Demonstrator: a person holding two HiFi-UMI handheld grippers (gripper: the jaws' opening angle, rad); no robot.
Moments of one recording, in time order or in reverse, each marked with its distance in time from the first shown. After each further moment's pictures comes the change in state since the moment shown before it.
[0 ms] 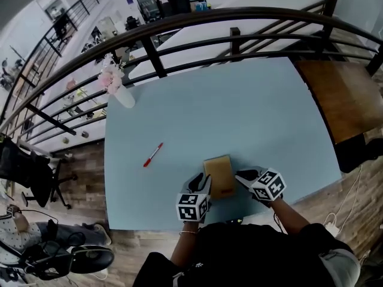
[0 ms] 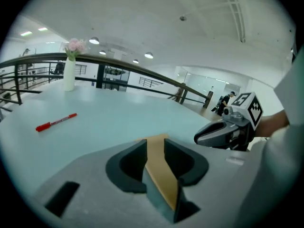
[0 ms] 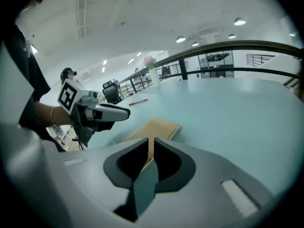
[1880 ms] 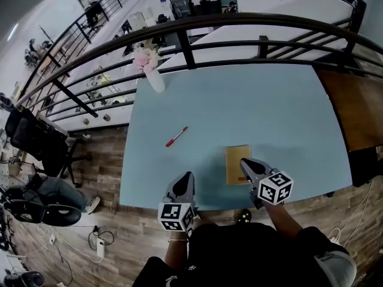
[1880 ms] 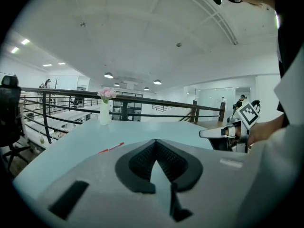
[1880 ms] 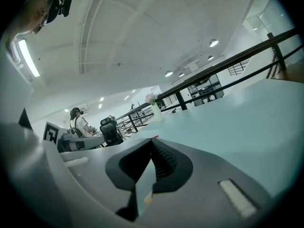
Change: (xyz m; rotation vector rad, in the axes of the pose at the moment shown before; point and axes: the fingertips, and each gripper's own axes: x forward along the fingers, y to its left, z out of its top) left arm -0.154 0.052 0.014 0.105 -0.313 0.222; right arm 0.002 0.064 0.062 0.155 -0.456 -0.001
